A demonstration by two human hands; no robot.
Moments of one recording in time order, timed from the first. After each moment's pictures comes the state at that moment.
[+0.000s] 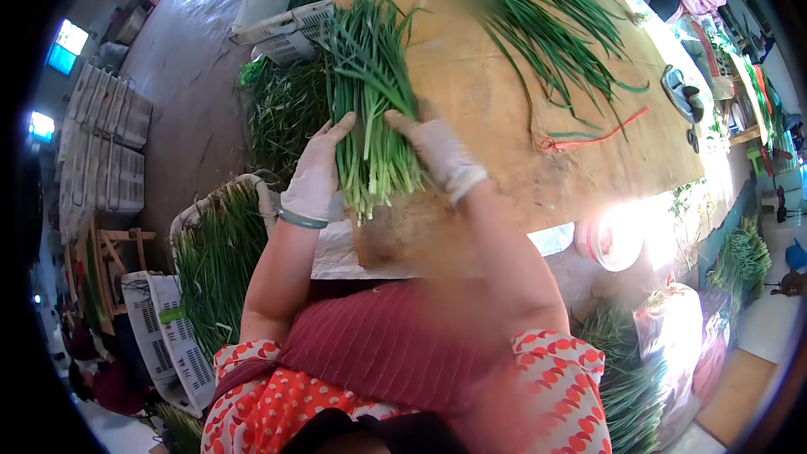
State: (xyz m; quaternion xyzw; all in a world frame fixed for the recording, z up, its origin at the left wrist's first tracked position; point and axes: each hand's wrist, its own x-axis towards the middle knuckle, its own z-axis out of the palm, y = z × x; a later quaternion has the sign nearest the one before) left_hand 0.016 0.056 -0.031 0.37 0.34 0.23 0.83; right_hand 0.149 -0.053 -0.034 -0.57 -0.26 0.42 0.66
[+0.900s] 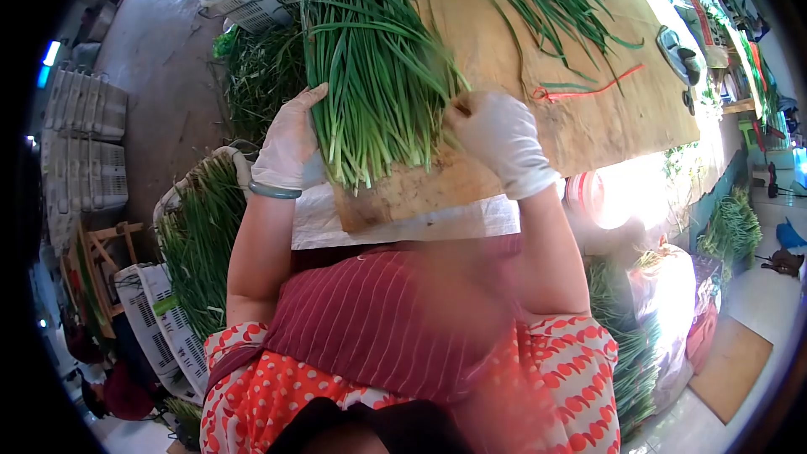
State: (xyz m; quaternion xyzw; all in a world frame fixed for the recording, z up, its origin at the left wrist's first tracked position) left_hand 0.008 0.058 -0.037 0.32 0.39 0.19 0.84; right_hand 0.164 -0.140 0.009 -0.89 -0.39 0.14 0.19
